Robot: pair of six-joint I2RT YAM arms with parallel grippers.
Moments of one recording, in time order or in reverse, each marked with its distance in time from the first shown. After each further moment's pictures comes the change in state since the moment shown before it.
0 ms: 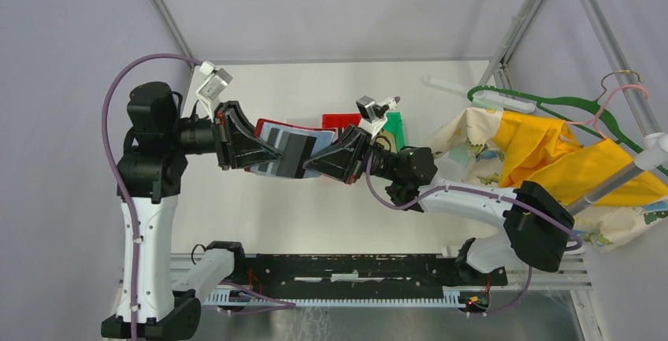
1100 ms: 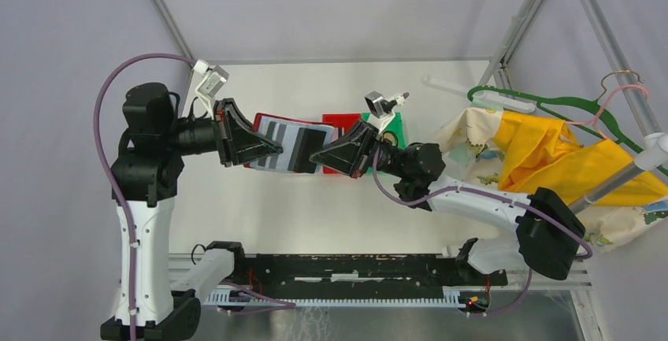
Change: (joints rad) left arm 0.000 0.002 0.039 -0.069 -0.136 0.011; right arm -0.038 -0.052 -0.002 -0.104 0.002 -0.027
